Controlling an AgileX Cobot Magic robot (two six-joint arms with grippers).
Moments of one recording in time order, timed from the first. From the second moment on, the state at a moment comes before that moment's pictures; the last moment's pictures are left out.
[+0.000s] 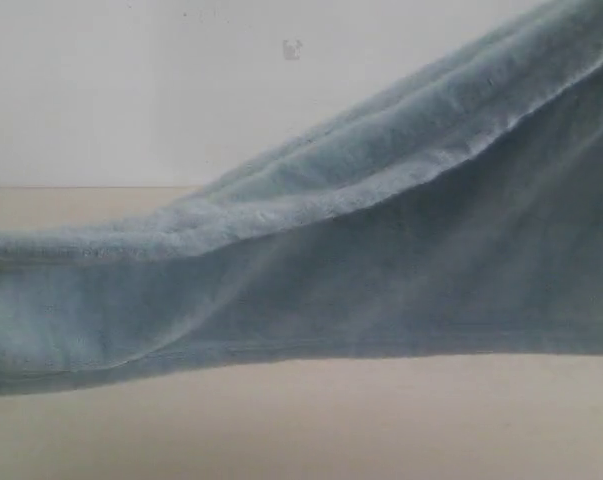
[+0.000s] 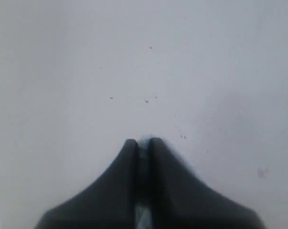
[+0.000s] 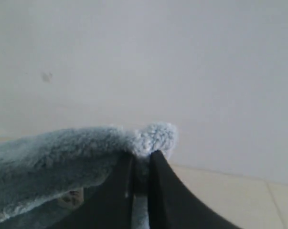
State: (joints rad) left arm -0.54 0.56 -0.69 1.62 0.63 -1.53; right arm 0.32 0.79 -0.91 -0.66 0.46 0.53
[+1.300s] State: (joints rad) left arm -0.54 0.90 -0.74 0.69 0.85 -0.19; right arm 0.32 1.12 -0.92 -0.41 0.85 0.19
